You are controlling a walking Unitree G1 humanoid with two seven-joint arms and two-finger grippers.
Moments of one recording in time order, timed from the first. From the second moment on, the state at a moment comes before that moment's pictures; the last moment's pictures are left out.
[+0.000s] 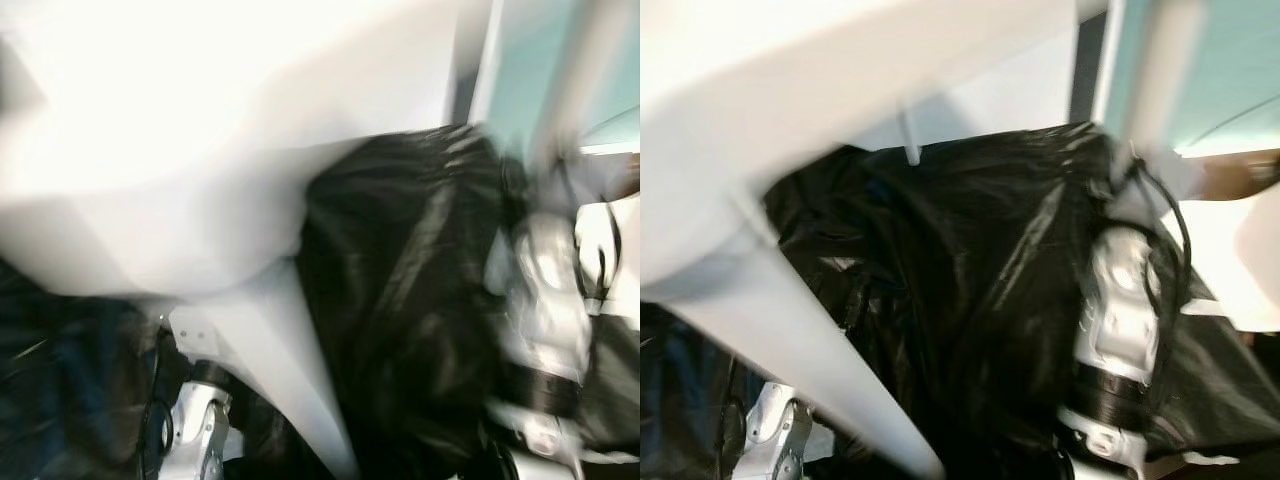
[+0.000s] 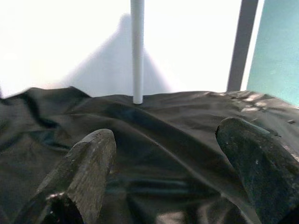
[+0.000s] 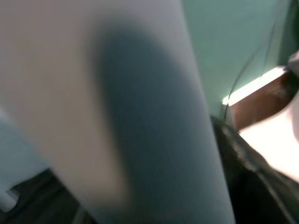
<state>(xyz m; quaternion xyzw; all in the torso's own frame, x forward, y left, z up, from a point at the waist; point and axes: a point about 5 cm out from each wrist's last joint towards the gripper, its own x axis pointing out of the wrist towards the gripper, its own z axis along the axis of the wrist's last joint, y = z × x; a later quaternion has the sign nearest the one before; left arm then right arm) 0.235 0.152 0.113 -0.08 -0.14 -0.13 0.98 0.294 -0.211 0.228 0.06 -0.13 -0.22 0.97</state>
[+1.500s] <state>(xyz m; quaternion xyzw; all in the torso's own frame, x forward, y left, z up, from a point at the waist) 0.238 0.139 0.097 -0.08 -0.11 -0.14 0.98 0.328 -0.230 0.193 -0.05 -0.07 -0.33 0.94</state>
